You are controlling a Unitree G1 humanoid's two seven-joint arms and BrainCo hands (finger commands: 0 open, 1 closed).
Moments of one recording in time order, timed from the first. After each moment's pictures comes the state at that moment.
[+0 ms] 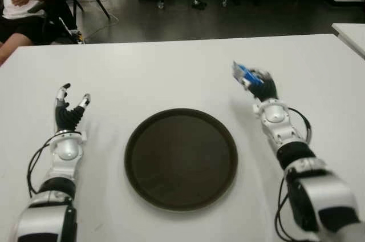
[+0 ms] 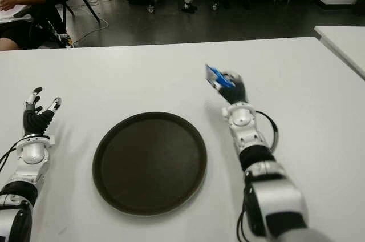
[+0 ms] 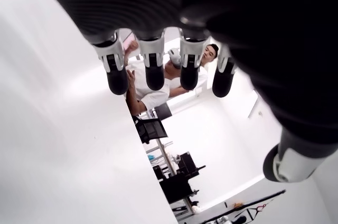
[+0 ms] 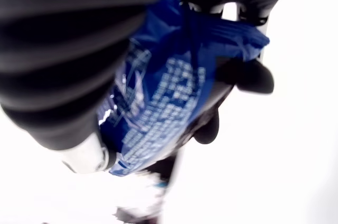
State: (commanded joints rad) left arm -0.47 0.31 0.11 1.13 0.13 -0.54 0.34; right arm -0.31 -0.01 0.03 0.20 0.27 -0.22 0.14
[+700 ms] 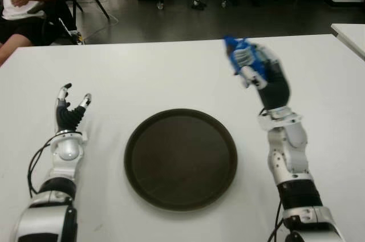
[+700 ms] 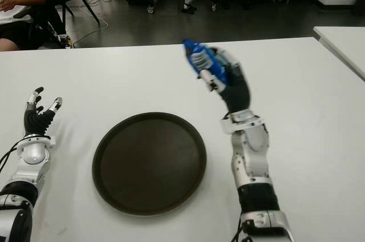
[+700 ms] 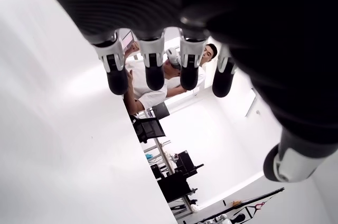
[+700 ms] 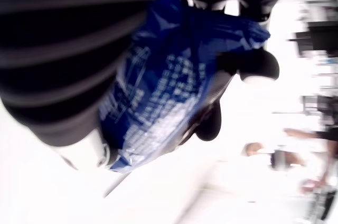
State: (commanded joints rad) left arm -0.47 0.31 0.12 1.12 0.12 -0.53 0.34; right arm -0.35 -0.01 -0.08 0.36 0.40 -0.49 0.46
